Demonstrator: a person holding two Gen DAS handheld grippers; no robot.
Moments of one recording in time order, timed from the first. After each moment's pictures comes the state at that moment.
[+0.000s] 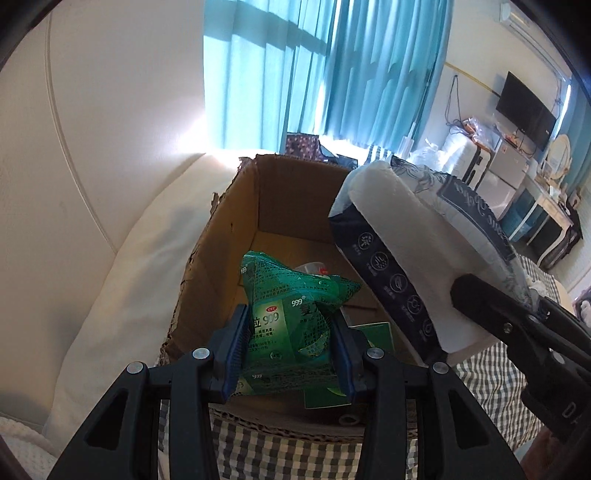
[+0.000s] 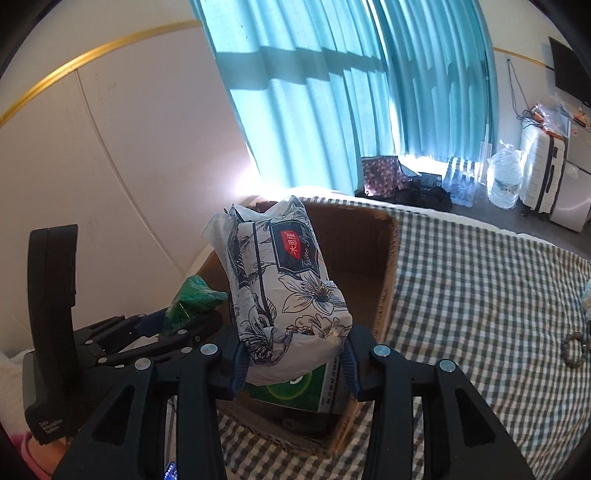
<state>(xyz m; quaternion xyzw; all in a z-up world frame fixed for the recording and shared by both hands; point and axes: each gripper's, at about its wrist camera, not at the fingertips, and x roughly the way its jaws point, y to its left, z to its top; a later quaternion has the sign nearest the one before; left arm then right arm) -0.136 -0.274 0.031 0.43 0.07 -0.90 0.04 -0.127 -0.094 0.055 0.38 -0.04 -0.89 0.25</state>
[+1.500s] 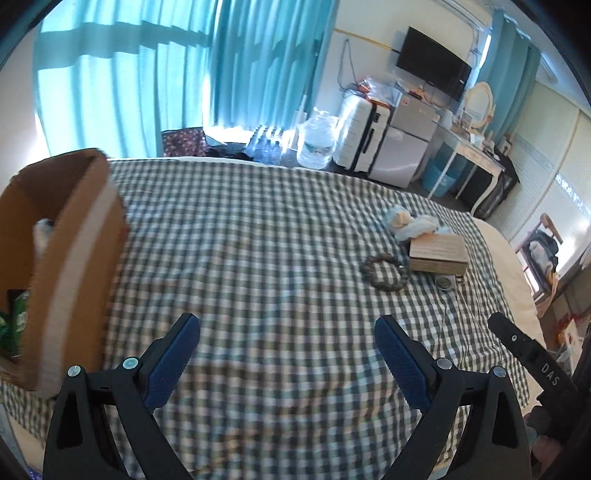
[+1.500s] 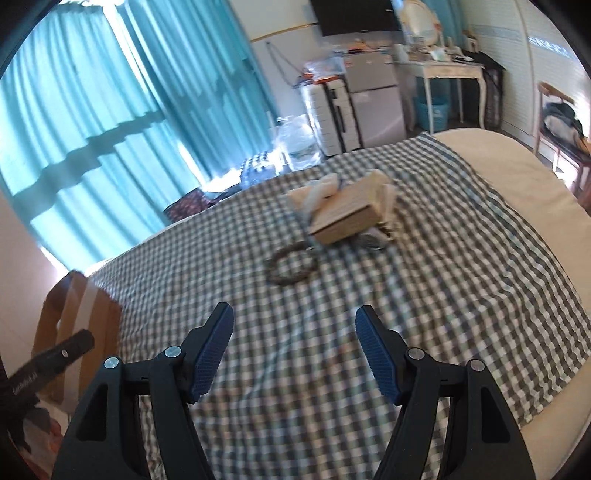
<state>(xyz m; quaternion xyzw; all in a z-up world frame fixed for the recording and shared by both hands) -0.130 0.057 -0.006 0.43 0.03 -0.89 -0.12 -0.047 0.336 -0.004 0.36 -0.22 -0.90 -0.09</state>
